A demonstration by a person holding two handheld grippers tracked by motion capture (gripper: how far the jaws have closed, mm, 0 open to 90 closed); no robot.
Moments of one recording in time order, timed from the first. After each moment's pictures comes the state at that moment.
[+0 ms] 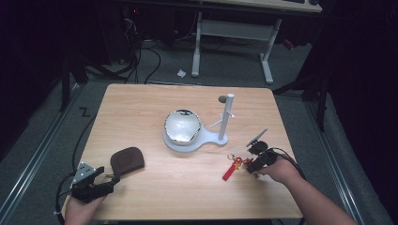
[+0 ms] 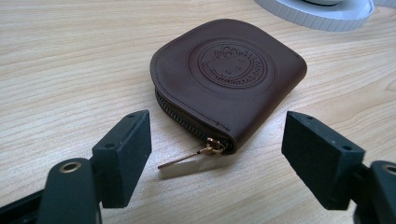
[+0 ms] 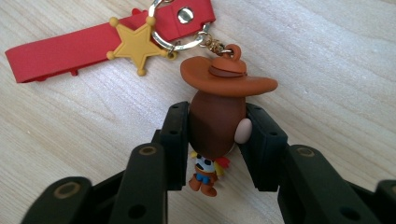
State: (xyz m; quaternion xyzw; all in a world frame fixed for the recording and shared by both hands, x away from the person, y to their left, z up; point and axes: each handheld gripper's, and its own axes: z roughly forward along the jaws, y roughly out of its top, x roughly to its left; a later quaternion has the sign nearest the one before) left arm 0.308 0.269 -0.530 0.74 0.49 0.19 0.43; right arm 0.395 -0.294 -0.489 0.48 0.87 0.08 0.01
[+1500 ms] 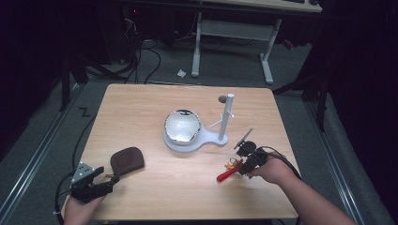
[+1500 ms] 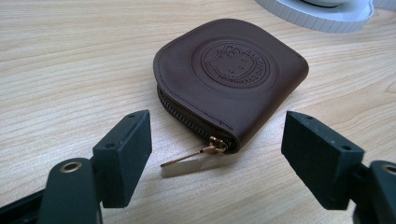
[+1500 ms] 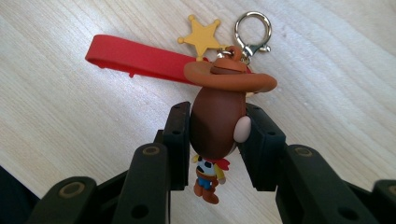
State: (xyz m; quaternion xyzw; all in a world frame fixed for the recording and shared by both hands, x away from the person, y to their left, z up) left arm 0.308 0.271 -0.531 0.74 0.49 0.19 0.43; right arm 0.379 -0.245 -0.459 0.43 0.90 0.06 0.00
